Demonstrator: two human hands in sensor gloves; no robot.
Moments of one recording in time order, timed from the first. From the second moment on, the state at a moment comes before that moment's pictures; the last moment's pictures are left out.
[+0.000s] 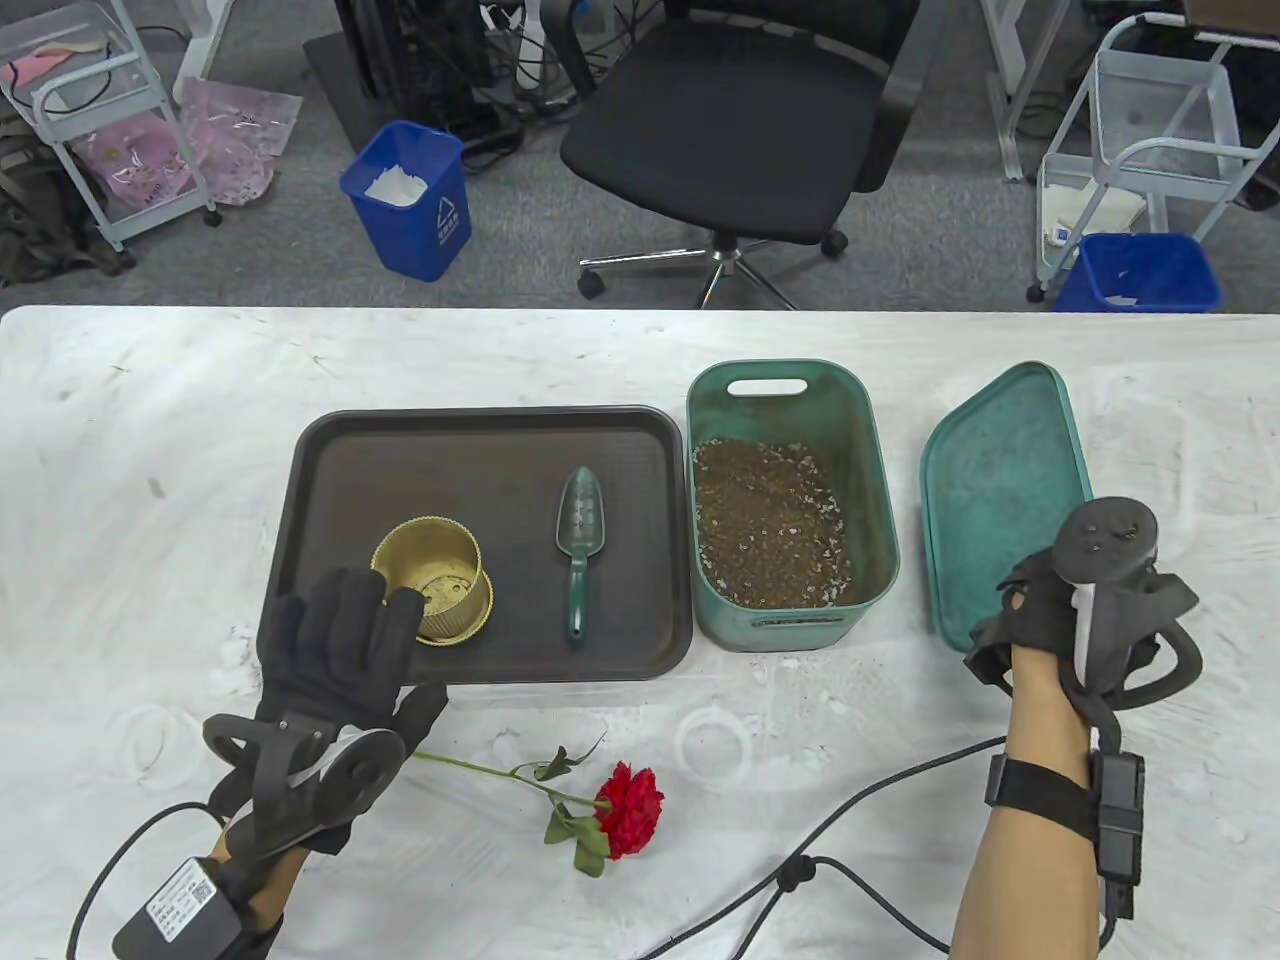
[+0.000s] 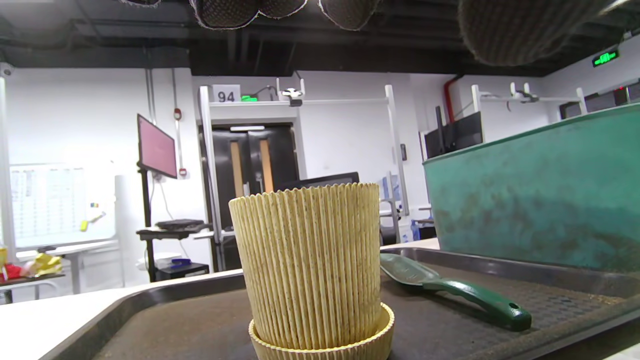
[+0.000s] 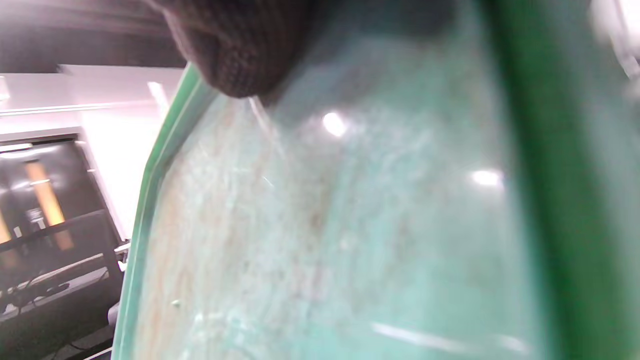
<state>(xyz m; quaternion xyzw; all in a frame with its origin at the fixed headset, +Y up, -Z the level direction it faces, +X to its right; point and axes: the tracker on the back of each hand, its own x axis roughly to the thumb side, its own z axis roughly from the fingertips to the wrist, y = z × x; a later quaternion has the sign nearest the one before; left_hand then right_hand) -0.258 -0.665 -0.165 0.18 -0.14 -0.03 0.97 0.308 -0.636 -0.247 -0.43 -0.16 0.86 0.19</state>
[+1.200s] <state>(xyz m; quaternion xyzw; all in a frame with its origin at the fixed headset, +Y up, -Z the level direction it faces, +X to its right) -0.254 -0.670 -0.166 0.17 -0.14 -0.04 0.97 0.238 -0.572 -0.218 -0.16 -0.33 0.91 0.19</state>
